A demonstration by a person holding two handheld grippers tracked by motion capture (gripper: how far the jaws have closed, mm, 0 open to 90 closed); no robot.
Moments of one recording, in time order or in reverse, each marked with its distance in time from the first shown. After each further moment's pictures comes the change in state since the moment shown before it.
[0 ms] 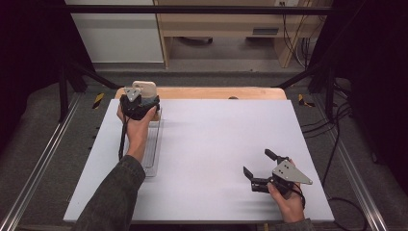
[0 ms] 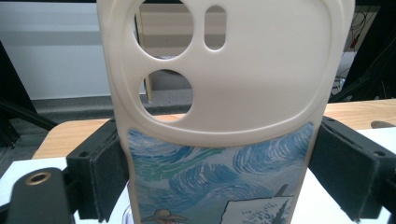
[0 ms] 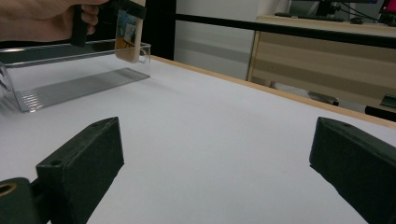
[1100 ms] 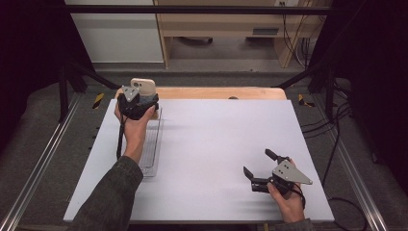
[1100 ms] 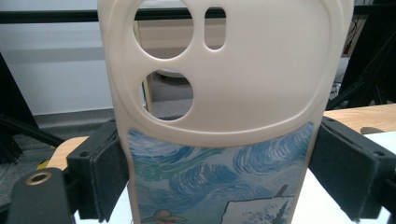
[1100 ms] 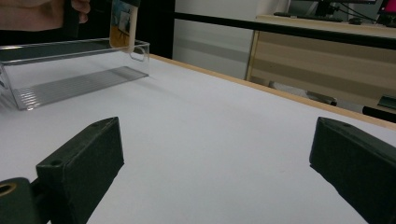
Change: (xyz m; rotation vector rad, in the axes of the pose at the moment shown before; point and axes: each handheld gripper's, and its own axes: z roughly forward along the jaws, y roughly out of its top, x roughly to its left) left arm -0.002 0.011 -0.015 -0.042 -0.012 0.031; right arm 0.000 0.001 -0.001 0.002 -0.005 -0.008
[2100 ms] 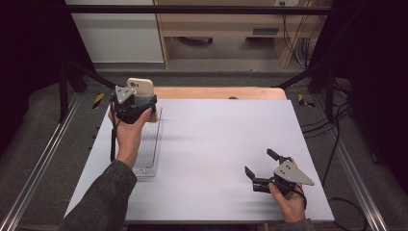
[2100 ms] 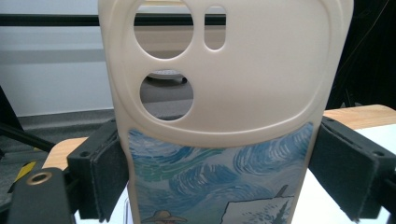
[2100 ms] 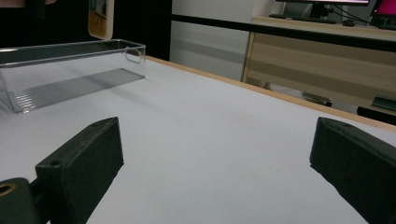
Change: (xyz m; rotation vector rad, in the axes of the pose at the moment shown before) left arm -0.008 0.023 -0.047 -0.009 -0.059 -0.024; right arm -0.001 0.001 -0.003 -0.004 -0.016 -0.004
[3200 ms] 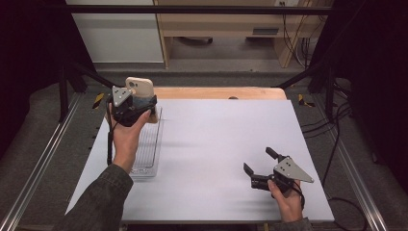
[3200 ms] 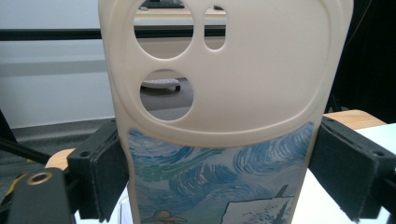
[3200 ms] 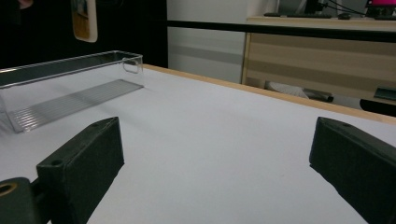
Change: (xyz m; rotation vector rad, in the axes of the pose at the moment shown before) left arm -0.011 0.012 -0.026 -0.027 -0.031 0.018; right arm 0.001 0.005 0.005 -0.014 -0.012 0.074
